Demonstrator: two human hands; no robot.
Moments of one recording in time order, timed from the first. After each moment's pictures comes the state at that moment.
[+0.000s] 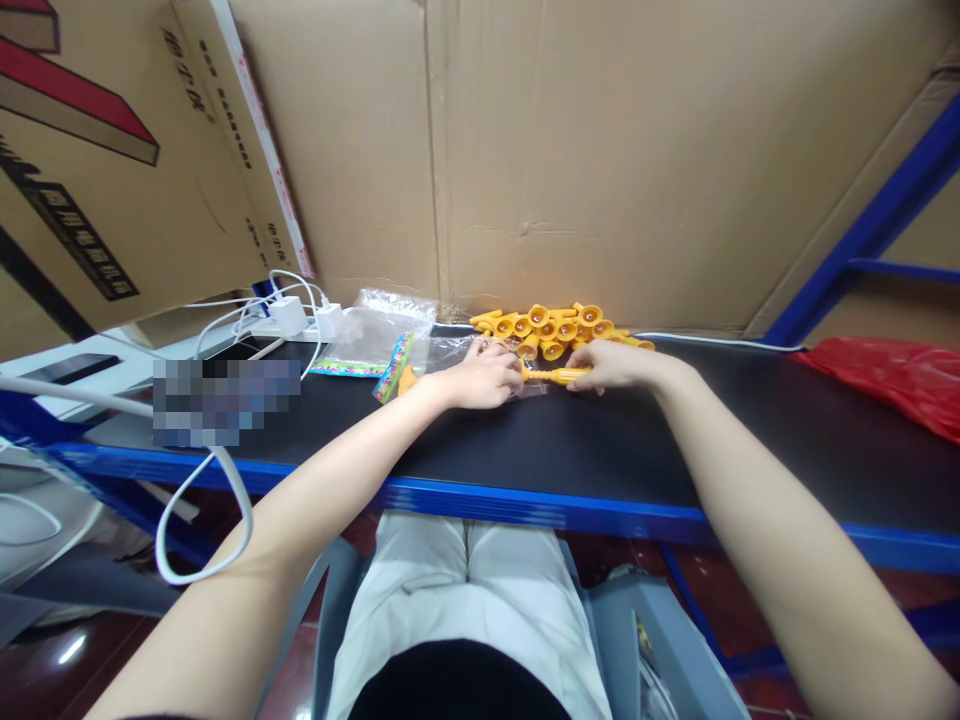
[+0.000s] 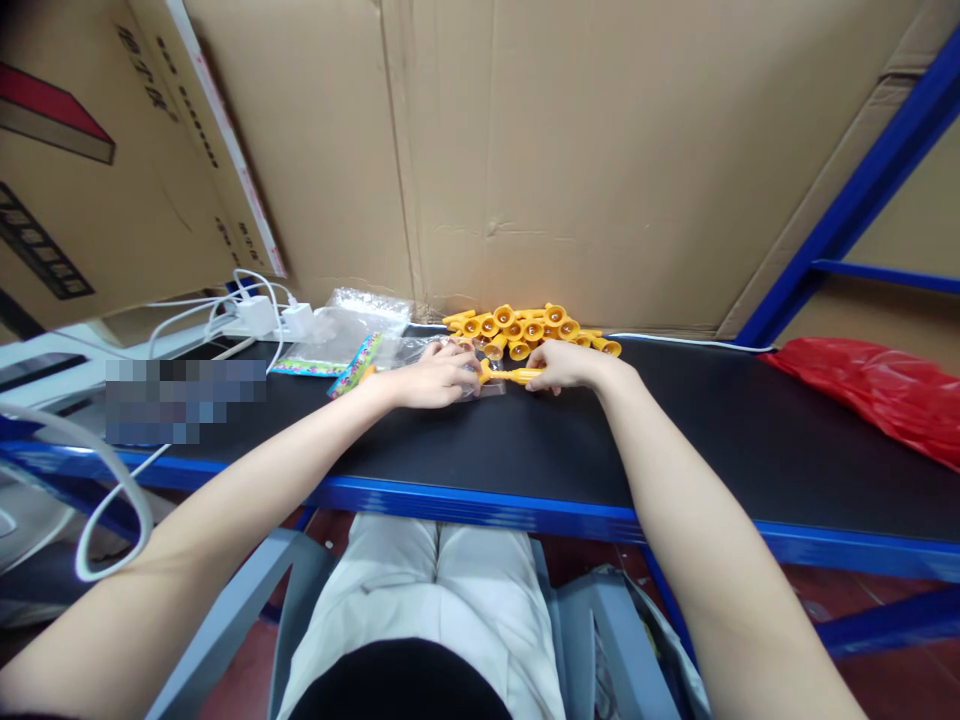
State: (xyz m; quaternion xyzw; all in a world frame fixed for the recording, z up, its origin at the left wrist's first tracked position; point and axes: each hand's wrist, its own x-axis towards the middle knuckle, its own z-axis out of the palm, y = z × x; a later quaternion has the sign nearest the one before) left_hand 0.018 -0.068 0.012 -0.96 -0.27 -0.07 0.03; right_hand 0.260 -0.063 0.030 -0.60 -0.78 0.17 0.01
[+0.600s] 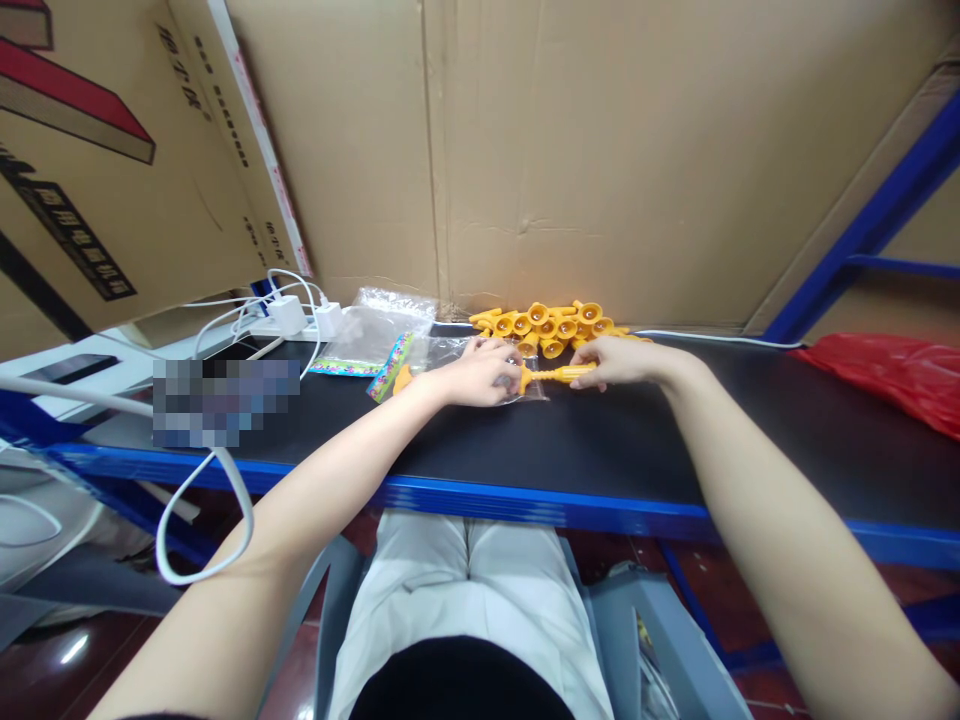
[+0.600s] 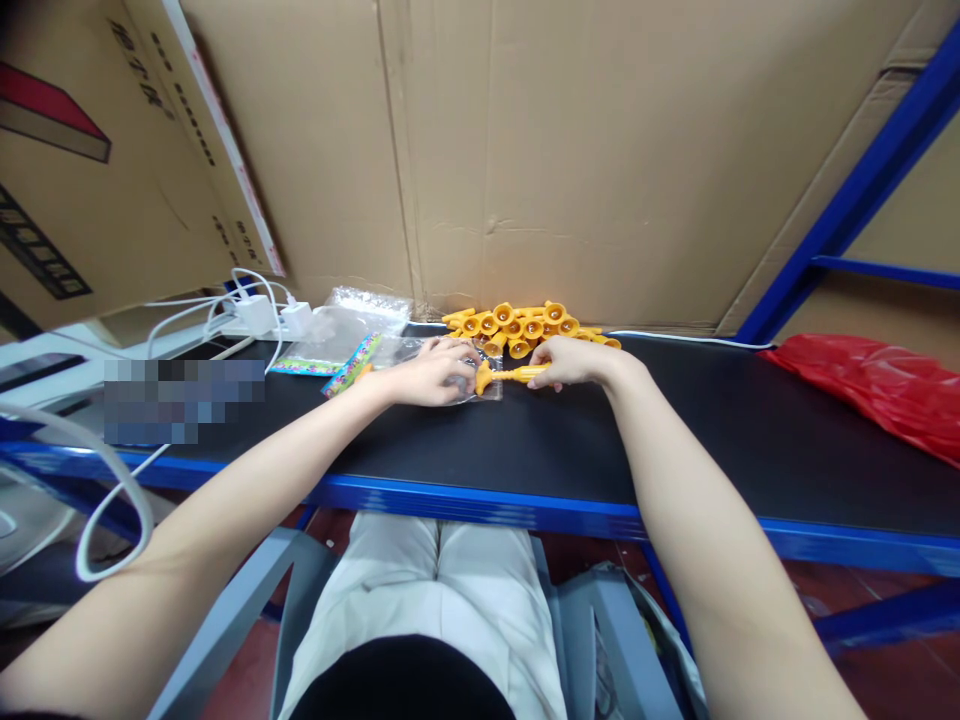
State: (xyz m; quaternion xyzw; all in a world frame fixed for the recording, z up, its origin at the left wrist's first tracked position) left_hand 0.014 -0.066 0.011 -0.96 -0.25 -0.12 0.01; right_hand 0.265 -0.067 0.037 -0.59 -0.79 0.18 0.01
